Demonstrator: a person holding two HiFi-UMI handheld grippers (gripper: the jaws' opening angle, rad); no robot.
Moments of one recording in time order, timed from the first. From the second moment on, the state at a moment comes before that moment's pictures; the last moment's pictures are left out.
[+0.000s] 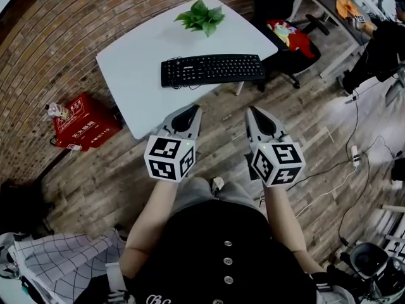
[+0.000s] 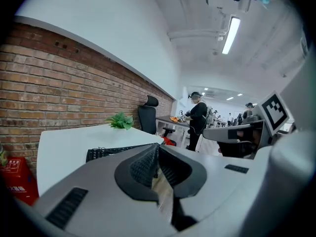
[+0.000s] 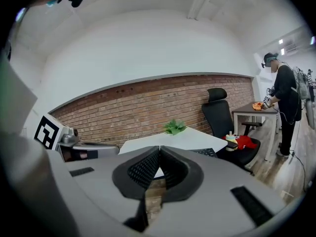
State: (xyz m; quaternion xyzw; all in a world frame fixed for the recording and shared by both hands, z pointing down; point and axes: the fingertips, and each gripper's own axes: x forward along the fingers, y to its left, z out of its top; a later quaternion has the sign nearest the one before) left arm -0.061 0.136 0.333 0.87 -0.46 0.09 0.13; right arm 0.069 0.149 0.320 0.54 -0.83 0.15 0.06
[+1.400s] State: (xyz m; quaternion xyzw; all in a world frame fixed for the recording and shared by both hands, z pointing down) left arm -0.058 -0.071 0.390 0.89 -0.39 0.12 0.21; right arm 0.051 -0.054 0.378 0.55 -0.80 0.23 0.07
